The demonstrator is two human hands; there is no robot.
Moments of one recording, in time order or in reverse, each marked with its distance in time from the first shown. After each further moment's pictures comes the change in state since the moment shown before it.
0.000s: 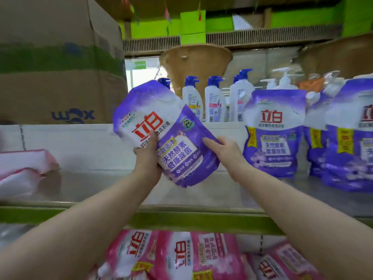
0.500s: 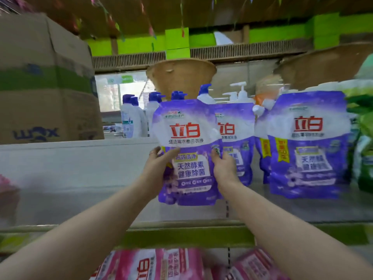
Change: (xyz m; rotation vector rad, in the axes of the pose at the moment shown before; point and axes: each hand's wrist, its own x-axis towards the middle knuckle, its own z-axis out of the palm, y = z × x) left_hand -0.063 -0.060 0.109 0.337 -0.291 -0.082; right_hand -0.003 0.026 -0.105 0.210 0.300 0.114
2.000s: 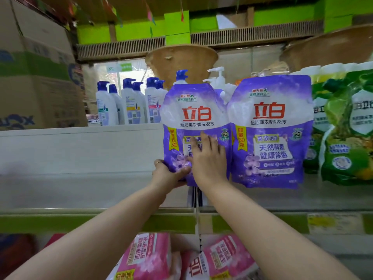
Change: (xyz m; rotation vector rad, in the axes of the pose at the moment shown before) left_hand -0.011 -0.095 0.096 0.346 0.139 -0.070; right_hand 0.020 0.026 -0.078 -1.330 0.149 -0.735
